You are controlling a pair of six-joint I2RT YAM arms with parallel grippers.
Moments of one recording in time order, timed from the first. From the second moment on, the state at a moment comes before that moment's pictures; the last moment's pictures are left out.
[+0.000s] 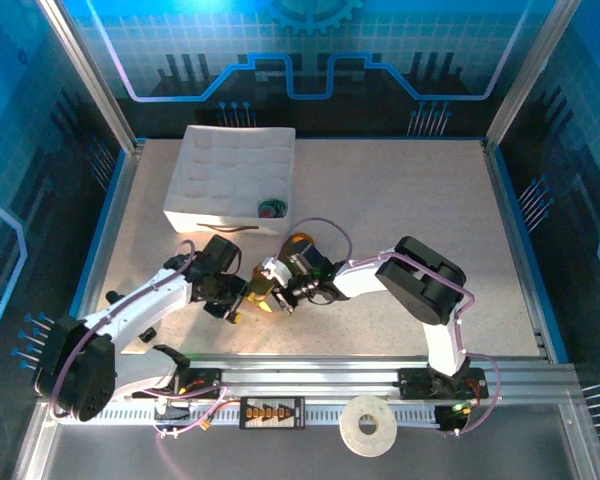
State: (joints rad) left arm -0.43 1.19 0.65 -0.77 0.28 -1.52; right arm 0.88 1.99 0.94 0.24 -0.61 0.12
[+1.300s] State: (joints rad) left arm -0.42 1.49 0.71 -0.55 0.28 -1.42; right arm 0.93 1.71 0.72 0.14 -0.23 -0.13
